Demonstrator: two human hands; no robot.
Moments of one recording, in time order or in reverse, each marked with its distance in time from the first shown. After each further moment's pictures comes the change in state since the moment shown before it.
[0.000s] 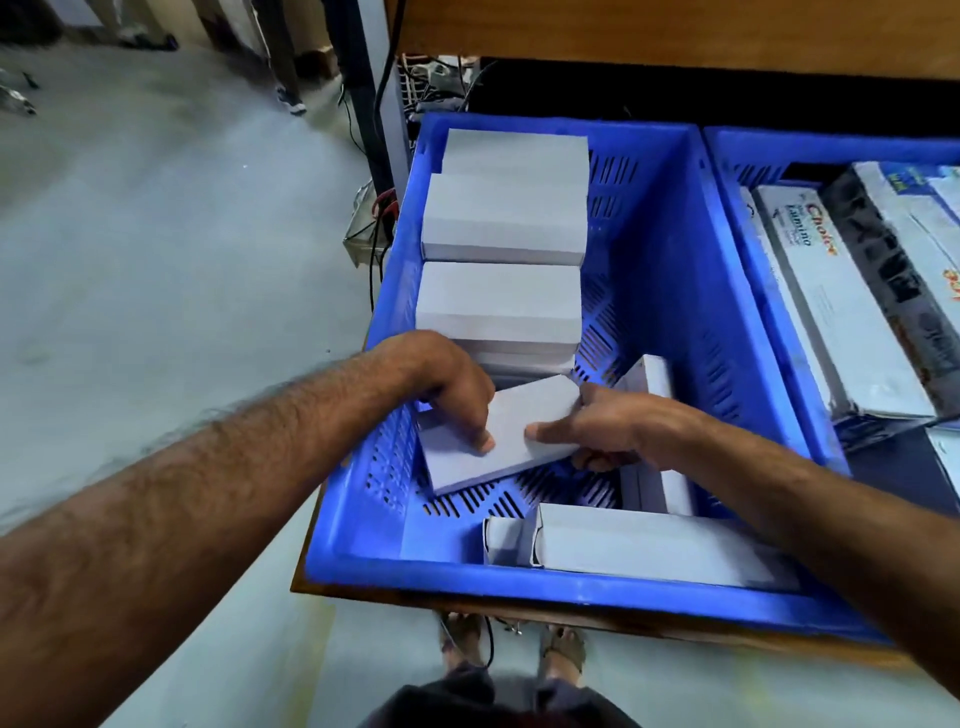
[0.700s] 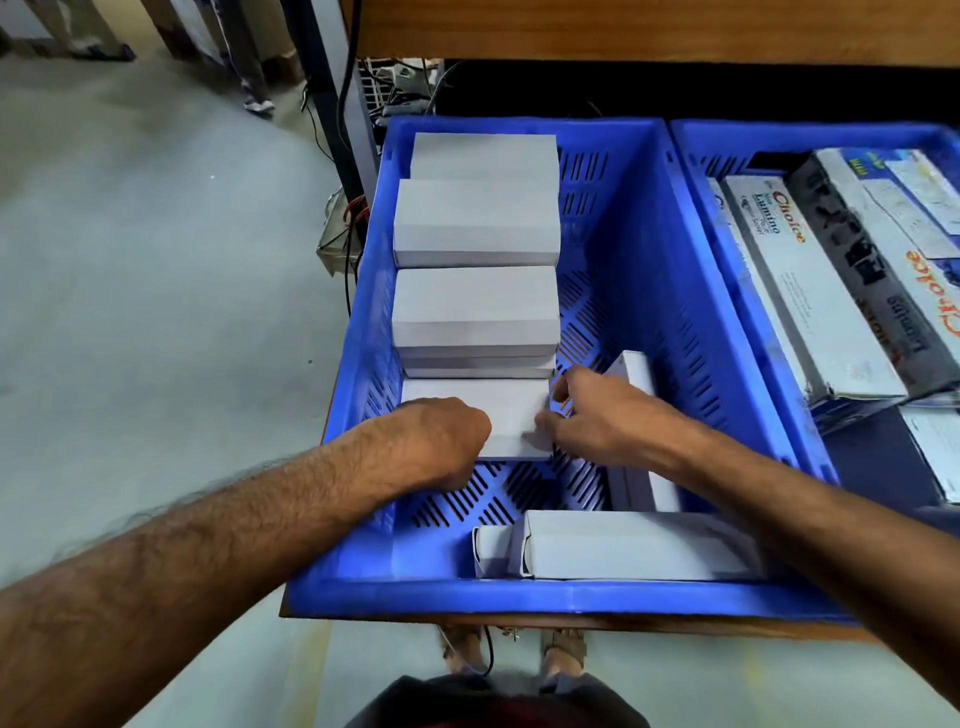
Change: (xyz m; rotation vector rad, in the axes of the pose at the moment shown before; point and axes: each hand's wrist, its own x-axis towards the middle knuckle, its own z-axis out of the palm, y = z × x) left_hand -0.012 0.018 0.046 0.152 0.295 0.006; right_hand -0.028 -0.006 -0.008 -0.451 0.231 -0.134
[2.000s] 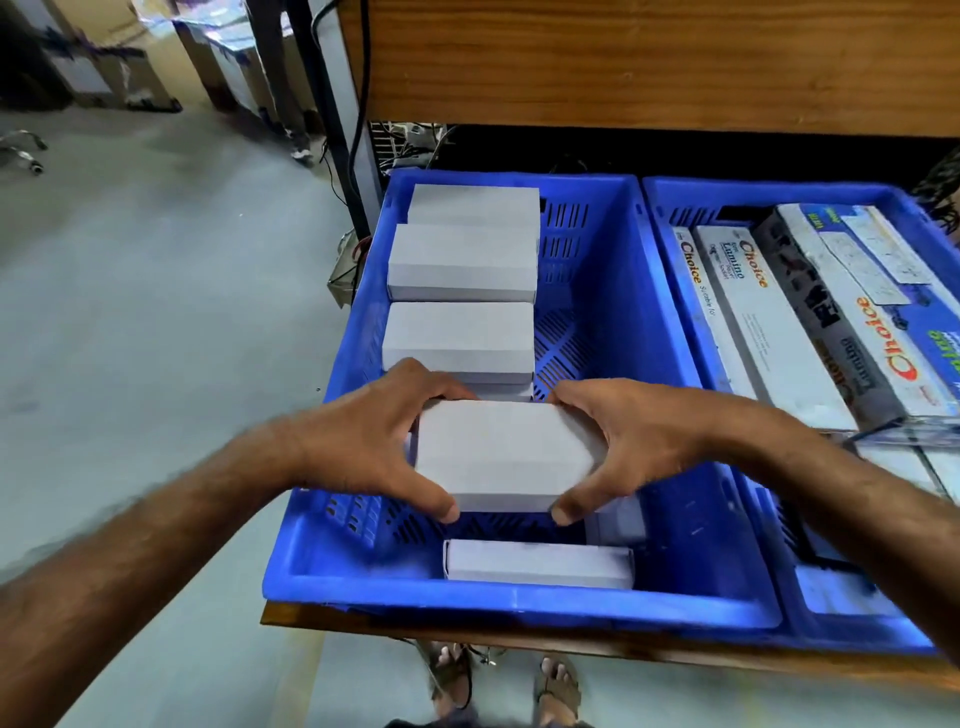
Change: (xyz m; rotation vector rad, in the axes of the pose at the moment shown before) left_hand -0.074 -0.026 -0.022 -0.727 0.308 0.190; right_hand -0.055 0.022 -0.072 -0.049 -0.220 -0.409
